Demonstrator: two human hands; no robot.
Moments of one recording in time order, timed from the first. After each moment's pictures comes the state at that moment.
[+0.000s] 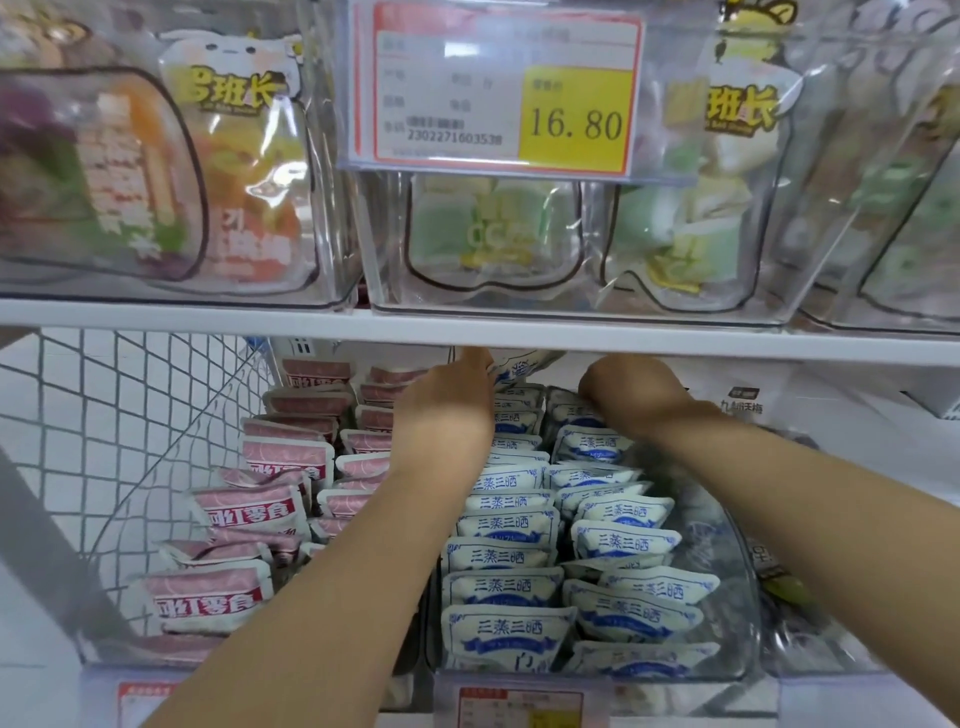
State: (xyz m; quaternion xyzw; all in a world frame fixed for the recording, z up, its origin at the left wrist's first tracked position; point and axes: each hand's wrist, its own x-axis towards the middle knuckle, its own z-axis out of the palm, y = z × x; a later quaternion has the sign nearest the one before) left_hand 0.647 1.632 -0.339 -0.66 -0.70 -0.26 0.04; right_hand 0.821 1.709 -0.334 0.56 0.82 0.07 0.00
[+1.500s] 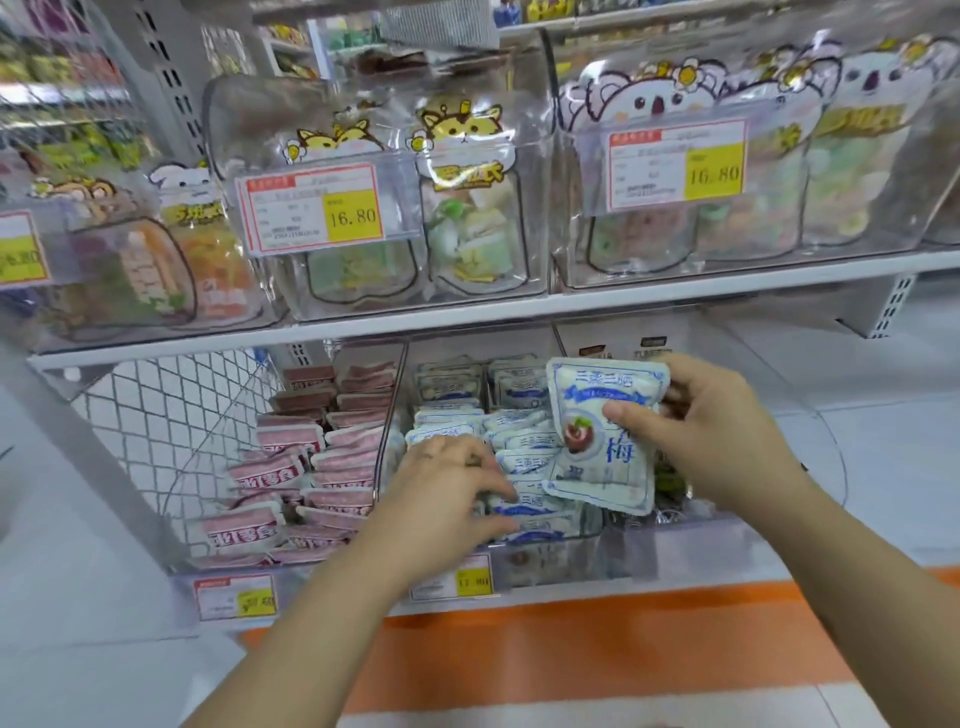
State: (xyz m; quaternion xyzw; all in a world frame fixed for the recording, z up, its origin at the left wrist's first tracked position) left_hand 0.701 1.499 -0.326 -0.81 -0.57 -0.10 -0.05; right_hand 0.930 1.523 -0.292 0.47 0.69 -0.30 -0.45
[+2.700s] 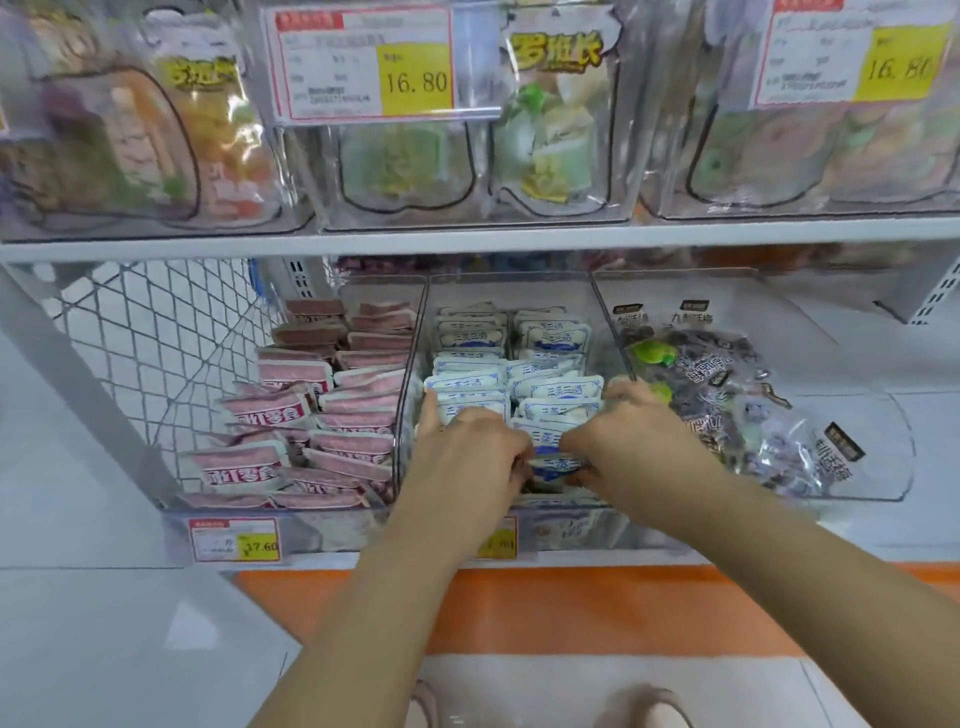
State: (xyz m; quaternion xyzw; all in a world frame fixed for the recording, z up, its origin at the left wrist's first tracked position) left_hand 0.706 1.500 -0.350 -0.77 -0.63 -0.11 0.00; right_hand 0.863 1.536 -0.333 0.44 0.89 0.11 0.07
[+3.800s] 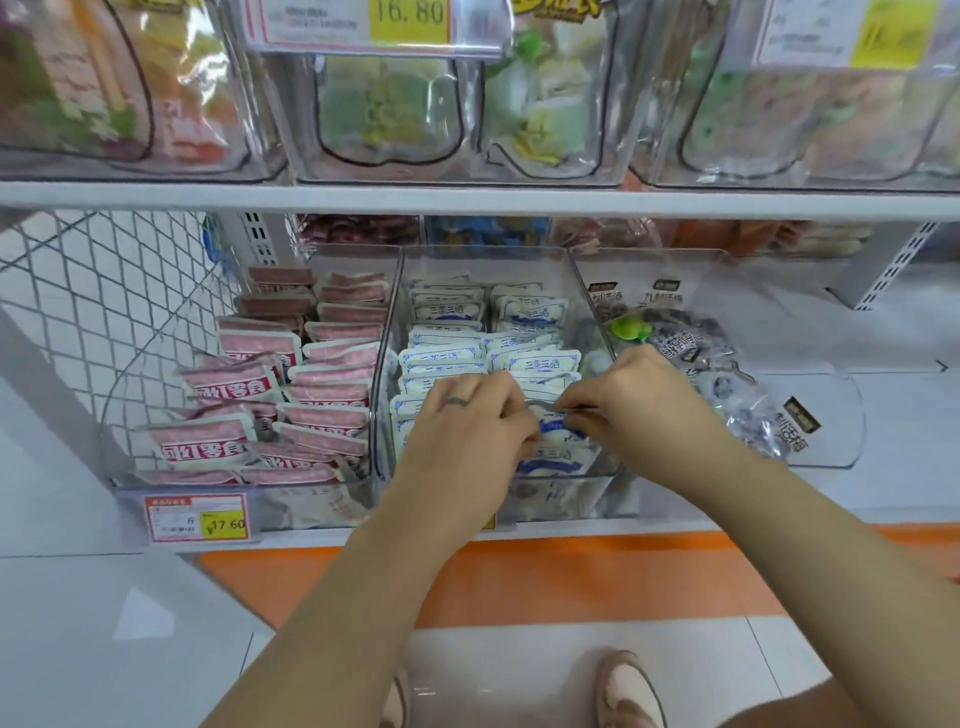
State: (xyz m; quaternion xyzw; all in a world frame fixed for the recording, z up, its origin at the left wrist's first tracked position) left_hand 0.712 1.499 -0.374 -0.80 -0.54 -0.24 0.11; right_hand 0.884 1.547 -0.344 0.42 0.89 0.09 -0.16
